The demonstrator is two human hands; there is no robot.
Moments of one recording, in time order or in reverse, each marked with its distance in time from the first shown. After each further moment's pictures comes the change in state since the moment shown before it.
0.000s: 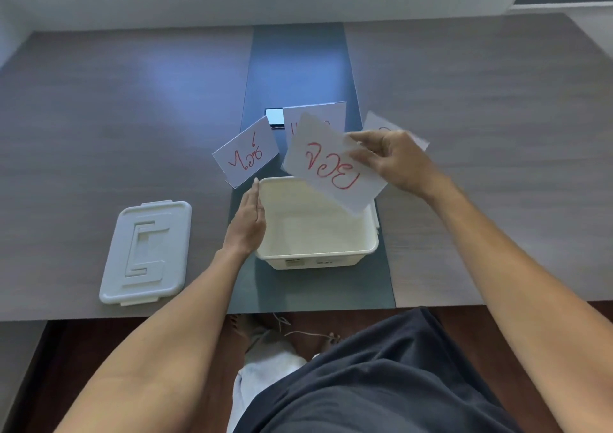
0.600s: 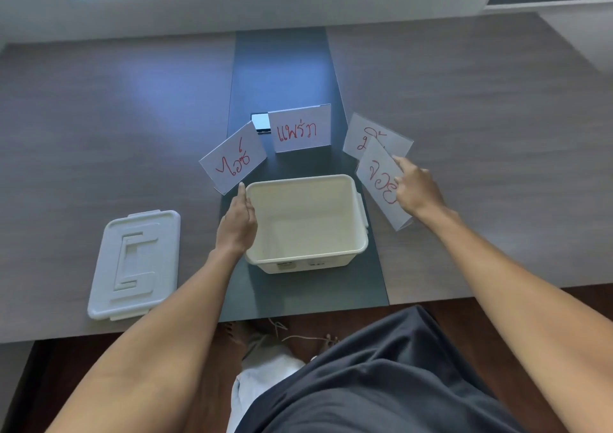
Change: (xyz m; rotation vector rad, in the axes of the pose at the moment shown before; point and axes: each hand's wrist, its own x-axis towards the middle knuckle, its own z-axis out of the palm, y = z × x) left_hand 0.010 0.005 0.001 0.092 0.035 -0.082; right_hand -0.030 0.080 -0.009 -0.499 0.300 0.344
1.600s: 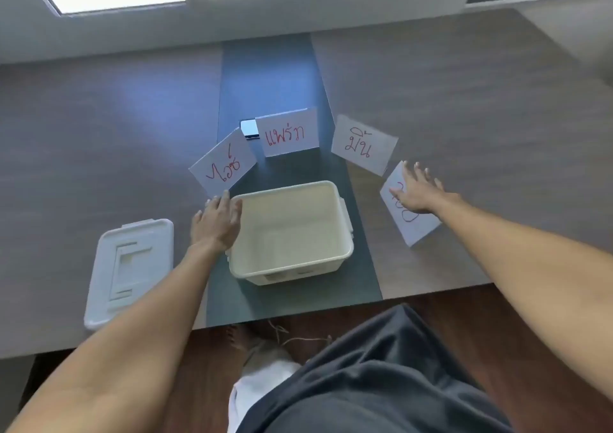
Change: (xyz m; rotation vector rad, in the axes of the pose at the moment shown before) left_hand 0.005 0.000 -0.026 0.436 -0.058 0.006; right_hand 0.026 0.070 0.001 -0.352 -0.377 0.219
